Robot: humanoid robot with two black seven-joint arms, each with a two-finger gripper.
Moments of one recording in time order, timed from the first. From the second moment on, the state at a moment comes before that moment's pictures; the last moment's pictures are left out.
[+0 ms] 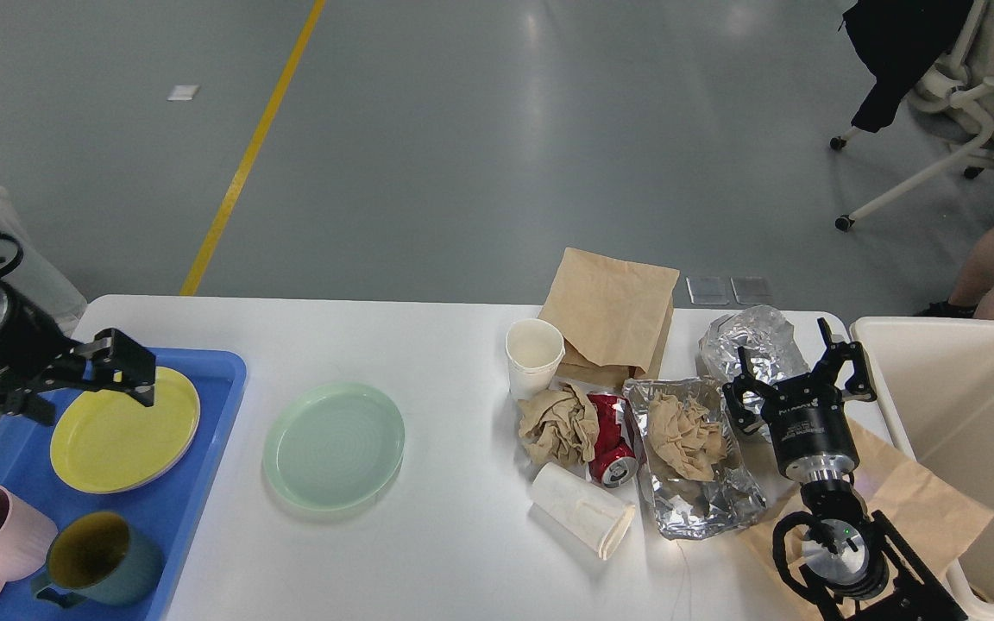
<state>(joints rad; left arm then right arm) -2.26 0.38 1.62 -1.55 0.03 -0.55 -0.16 0.18 0.00 1.48 0.85 -0.49 0.36 0.35</state>
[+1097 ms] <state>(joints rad) -1.93 0.34 1.45 -1.54 -0.41 -0.31 -0.13 0.18 0.00 1.48 0.85 -0.49 0.36 0.35</state>
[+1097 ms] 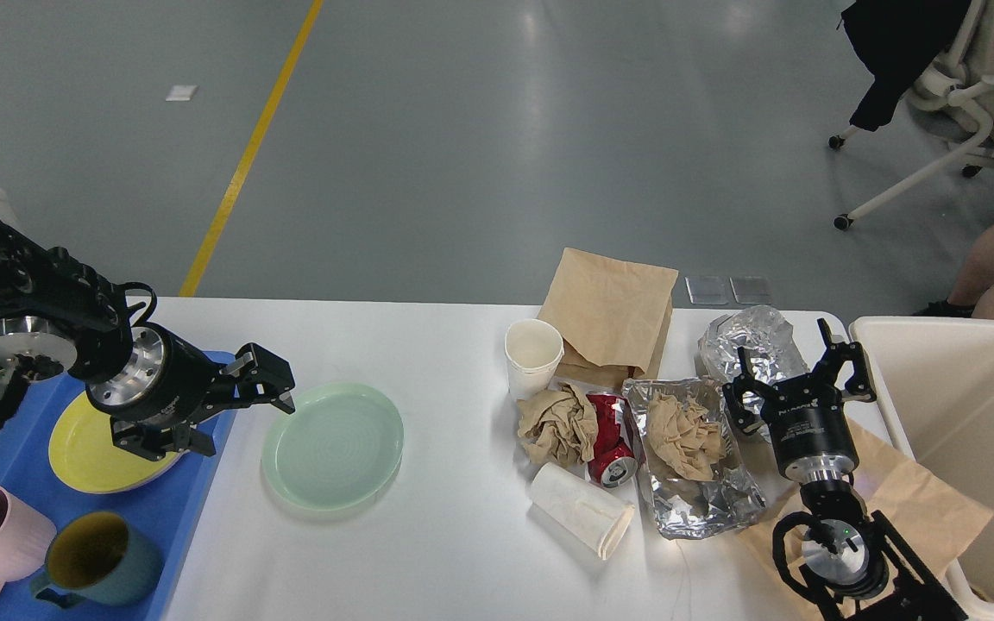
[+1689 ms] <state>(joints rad) -1.37 0.37 1.04 -1.20 -0.49 -0.05 0.06 0.18 0.00 1.48 0.85 -0.49 0.36 0.35</state>
